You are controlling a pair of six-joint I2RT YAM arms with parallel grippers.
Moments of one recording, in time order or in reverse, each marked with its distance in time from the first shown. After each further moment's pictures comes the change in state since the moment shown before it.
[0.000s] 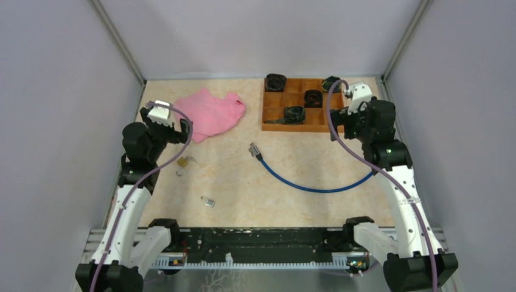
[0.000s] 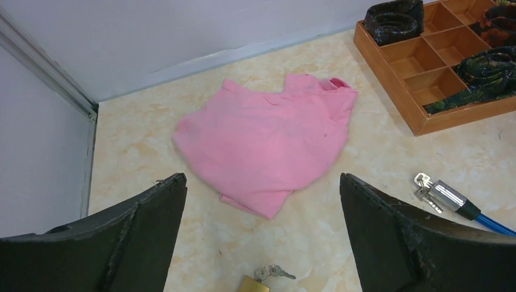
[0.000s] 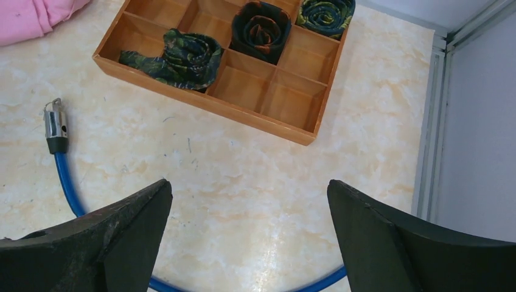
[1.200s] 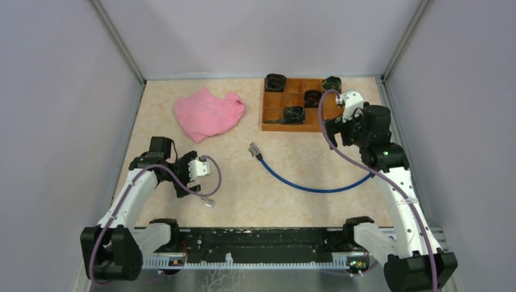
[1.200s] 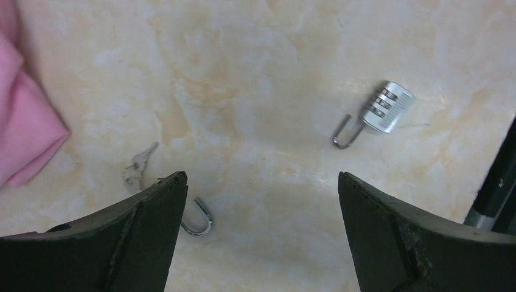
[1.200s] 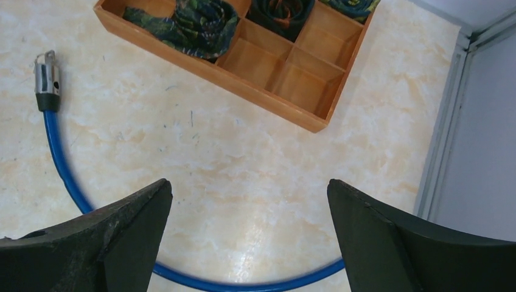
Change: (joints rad) left arm 0.010 0.213 -0.031 -0.823 0.348 1.115; right arm 0.011 -0.019 -0.050 -0.024 -0.044 -0.093
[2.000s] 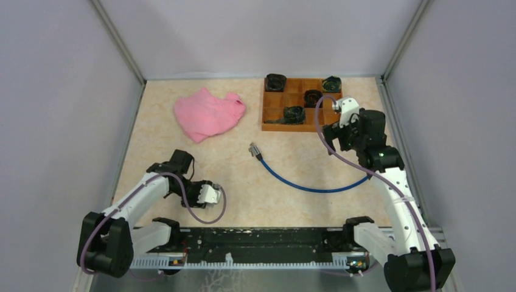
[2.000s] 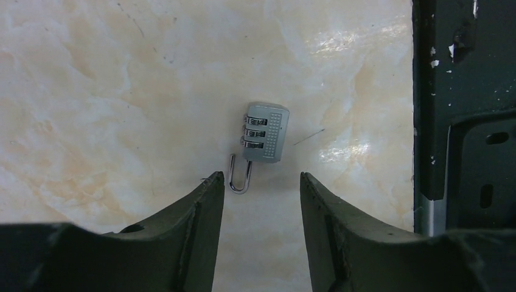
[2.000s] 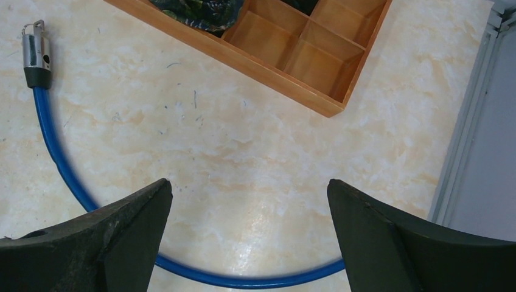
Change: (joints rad) left arm -0.229 0.045 -0.150 -0.071 -0.034 0.250; right arm 0.000 0.003 -0.089 0.022 -0.010 -0.012
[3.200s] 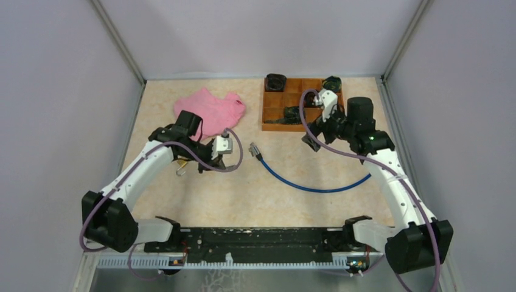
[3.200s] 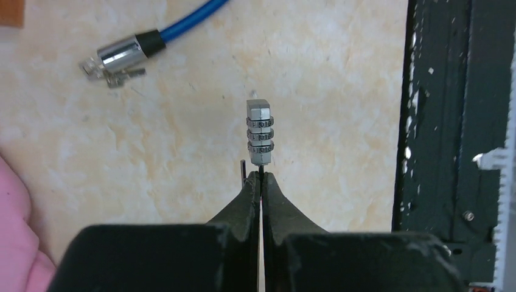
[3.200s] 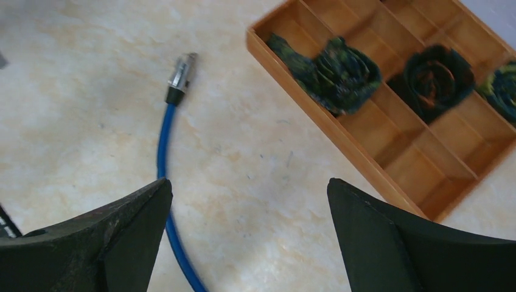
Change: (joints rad) left arm -0.091 0.183 0.452 -0.031 0.222 -0.475; right arm 0.062 0.150 0.090 0.032 -0.322 -0.066
